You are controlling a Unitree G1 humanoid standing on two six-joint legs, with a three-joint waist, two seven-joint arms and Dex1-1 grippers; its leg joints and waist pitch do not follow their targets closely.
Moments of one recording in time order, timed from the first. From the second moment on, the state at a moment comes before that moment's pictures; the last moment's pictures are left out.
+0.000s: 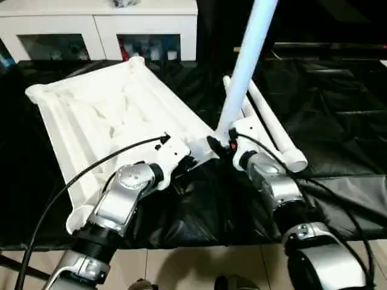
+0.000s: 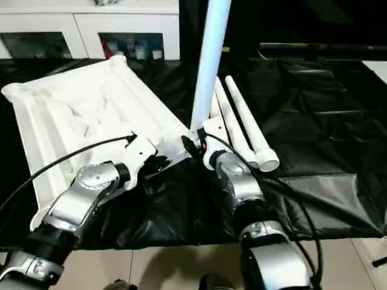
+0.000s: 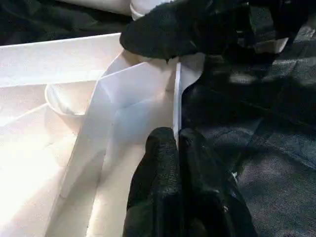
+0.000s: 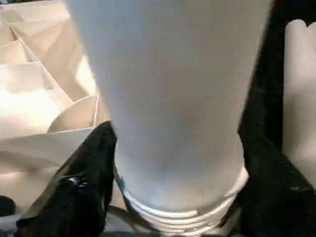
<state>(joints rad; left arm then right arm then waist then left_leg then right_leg) -0.43 0.22 -0.23 0.27 0.08 0.30 -0.64 -0.67 -0.02 0.00 0.84 0.07 0.03 0.38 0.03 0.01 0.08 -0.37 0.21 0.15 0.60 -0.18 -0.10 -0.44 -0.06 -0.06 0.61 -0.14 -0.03</state>
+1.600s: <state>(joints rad) -0.40 0.54 -0.24 0.25 -0.09 0.13 -1.21 -0.46 -0.32 0.23 0.48 0.12 0.03 1.18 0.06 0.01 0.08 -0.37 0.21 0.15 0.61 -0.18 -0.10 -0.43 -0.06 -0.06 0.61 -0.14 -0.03</state>
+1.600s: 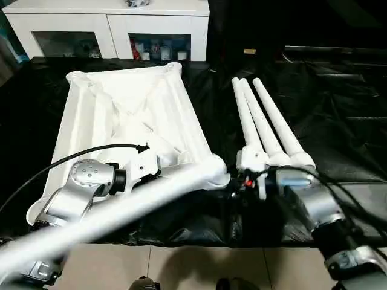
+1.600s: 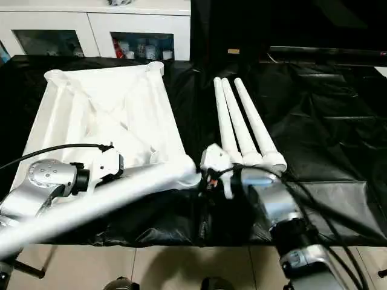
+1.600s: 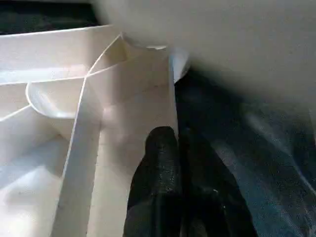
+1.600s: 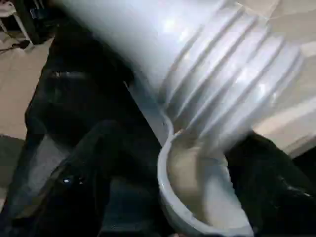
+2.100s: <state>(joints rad) -0.38 0.54 -0.24 0.23 -0.09 0.15 -1.21 -0.46 -0.31 0.23 0.47 0.11 0.04 1.12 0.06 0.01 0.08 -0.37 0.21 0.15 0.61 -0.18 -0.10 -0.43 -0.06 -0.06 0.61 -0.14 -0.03</state>
